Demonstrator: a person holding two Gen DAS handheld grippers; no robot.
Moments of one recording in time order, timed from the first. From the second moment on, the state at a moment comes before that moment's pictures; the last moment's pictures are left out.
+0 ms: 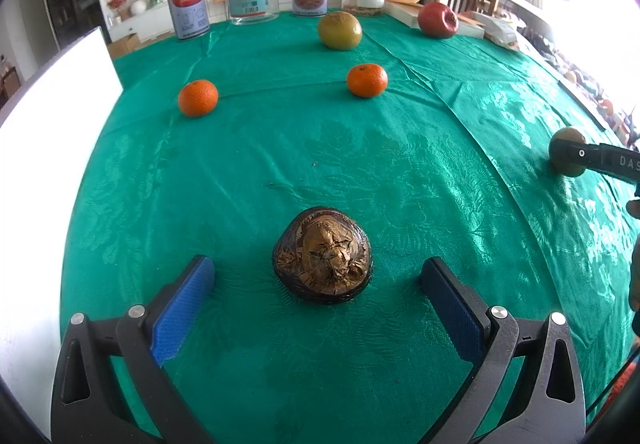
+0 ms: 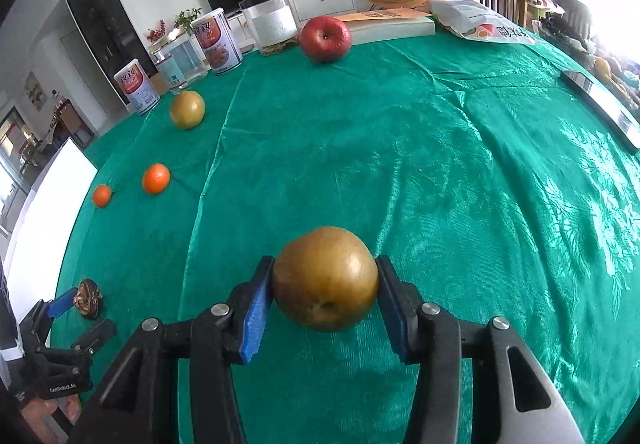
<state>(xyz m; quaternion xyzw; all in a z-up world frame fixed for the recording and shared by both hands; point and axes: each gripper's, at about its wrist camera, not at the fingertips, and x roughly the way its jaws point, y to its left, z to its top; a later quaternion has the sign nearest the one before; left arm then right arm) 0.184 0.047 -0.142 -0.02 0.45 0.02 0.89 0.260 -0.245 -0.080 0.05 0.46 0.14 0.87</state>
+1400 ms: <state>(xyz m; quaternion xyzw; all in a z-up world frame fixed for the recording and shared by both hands) 0.184 0.047 -0.142 -0.02 0.45 0.02 0.89 0.196 -0.260 -0.091 -0.02 0.50 0.04 0.86</state>
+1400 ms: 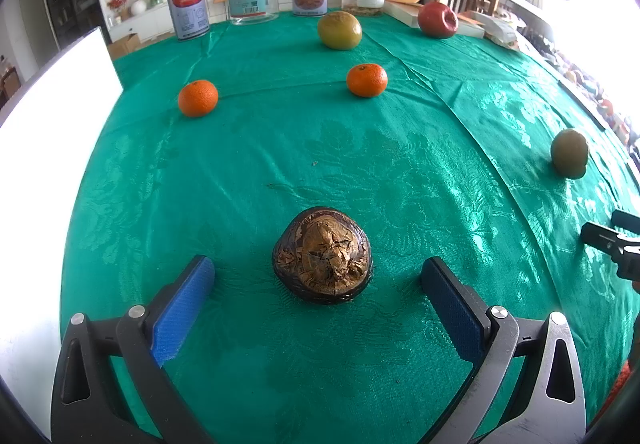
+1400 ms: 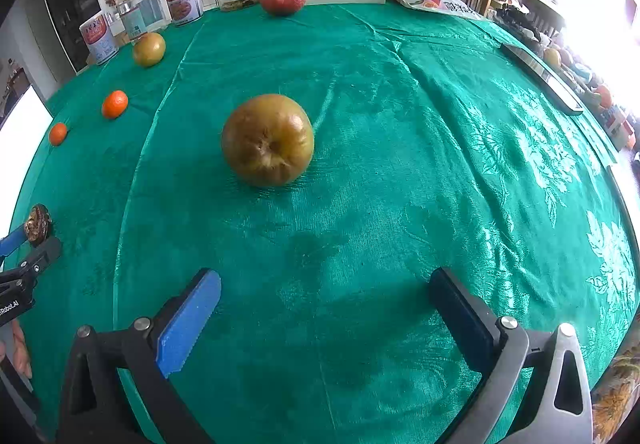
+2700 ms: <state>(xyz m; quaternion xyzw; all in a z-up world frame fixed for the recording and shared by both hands) 0.102 0.078 -0.073 -0.14 0.46 -0.07 0.87 0.210 -0.226 -0.058 0.05 0.50 0.17 0.85</state>
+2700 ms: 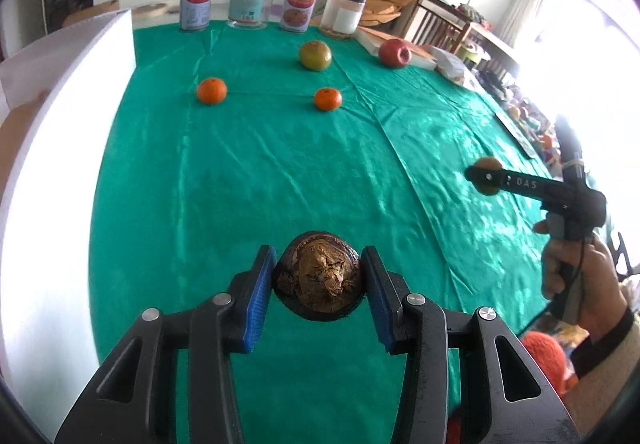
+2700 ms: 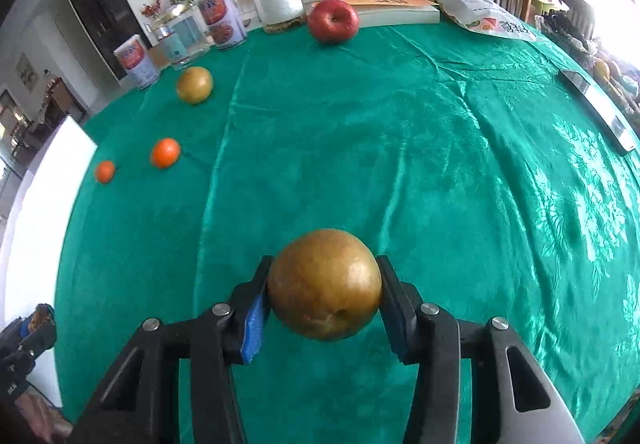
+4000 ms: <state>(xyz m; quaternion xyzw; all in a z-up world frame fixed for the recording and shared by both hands) 0.033 0.190 0.011 -0.15 0.35 0.11 0.92 0.077 -0.041 -0.015 -0.11 0.35 0.29 0.89</state>
